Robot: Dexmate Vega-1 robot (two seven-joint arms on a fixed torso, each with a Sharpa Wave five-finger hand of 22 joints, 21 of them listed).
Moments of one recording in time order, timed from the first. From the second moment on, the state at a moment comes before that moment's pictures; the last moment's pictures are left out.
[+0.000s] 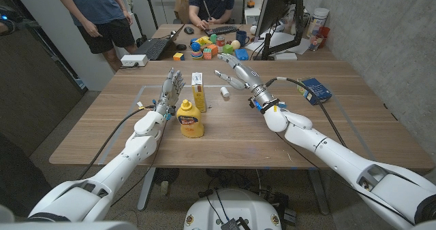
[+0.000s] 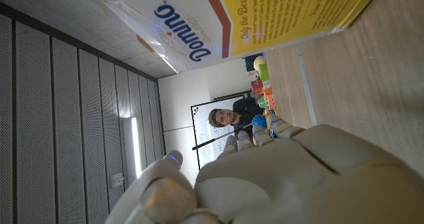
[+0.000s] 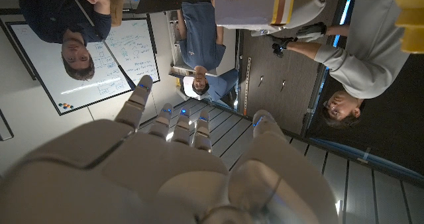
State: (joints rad) left arm 0.76 0.42 0.37 -1.06 -0.69 -0.41 -0.18; left_hand -0.01 0.06 0.23 0.20 0.38 -0.17 -0.02 0.19 0.18 -0.17 -0.06 0.19 0.18 -0.17 -0.02 0.23 0.19 -0.12 -0.03 0.21 0.20; right arm -0.64 -0.46 -0.73 -1.38 -0.61 0.36 -0.51; right_hand 0.27 0.02 0.32 -0.04 0.27 0.11 -0.07 0.20 0.19 0.06 -0.01 0.19 0.19 0.01 0.06 0.20 0.17 0.22 0.22 0.21 0.18
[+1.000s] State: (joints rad) left arm 0.72 0.39 0.39 -1.03 -0.67 -0.43 -0.17; left_hand -0.01 0.06 0.23 0.20 0.38 -0.17 -0.02 0.19 0.18 -0.17 -0.06 0.19 0.18 -0.17 -0.02 0.23 0.19 -0.12 -0.03 0.21 0.20; right arm -0.37 -0.37 -1.00 -1.06 -0.72 0.21 -0.44; right_hand 0.28 0.01 0.30 -0.05 0.27 0.10 -0.06 0.20 0.19 0.04 -0.02 0.19 0.19 -0.02 0.05 0.20 0.18 0.17 0.21 0.20 0.18
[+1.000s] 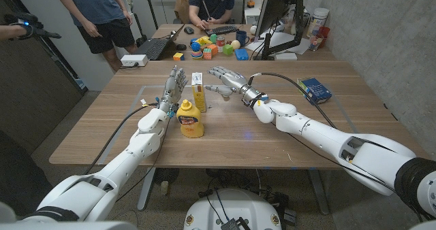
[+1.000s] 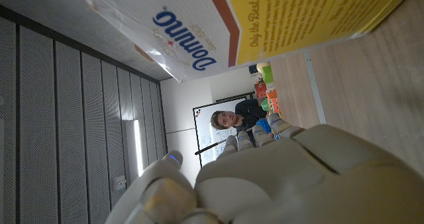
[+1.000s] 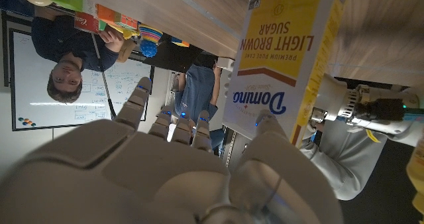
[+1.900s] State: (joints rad) left arm 0.75 0.41 0.40 -1.14 -0.65 -0.37 -0.10; left_hand -0.01 0.06 0.23 0.20 0.38 -0.17 -0.02 0.19 0.18 -0.17 -0.06 0.19 0.18 -0.17 -0.02 0.23 0.19 -0.12 -0.03 0.21 0.20; right arm -0.24 -0.23 -1.21 -0.71 -0.70 0.22 -0.54; right_hand 0.33 0.04 0.32 -0.07 0.27 0.09 -0.07 0.20 0.19 0.04 -0.02 0.19 0.19 0.00 0.04 0.20 0.18 0.22 0.21 0.21 0.18
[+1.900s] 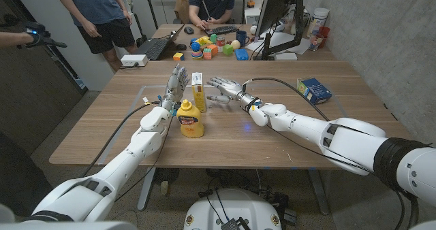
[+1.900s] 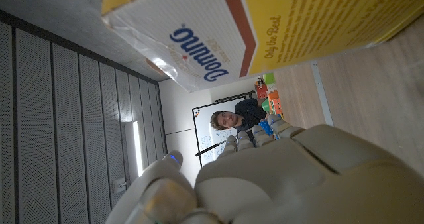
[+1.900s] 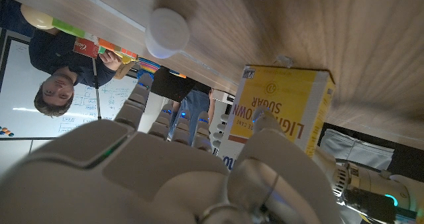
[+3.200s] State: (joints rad) left arm 0.74 0.41 0.40 -1.11 -0.66 -0.38 -0.12; left_hand -0.01 0.06 0.22 0.20 0.38 -0.17 -0.02 0.19 0.18 -0.17 -0.06 0.19 0.18 -0.17 -0.02 0.23 0.19 -0.12 -0.03 0.21 0.20; right arm -0.19 -0.17 -1.29 -0.58 -0.64 0.22 -0.58; right_hand 0.37 0.04 0.33 -0.09 0.27 0.08 -0.08 0.20 0.19 0.03 -0.03 0.19 0.19 0.00 0.04 0.20 0.18 0.25 0.22 0.21 0.18
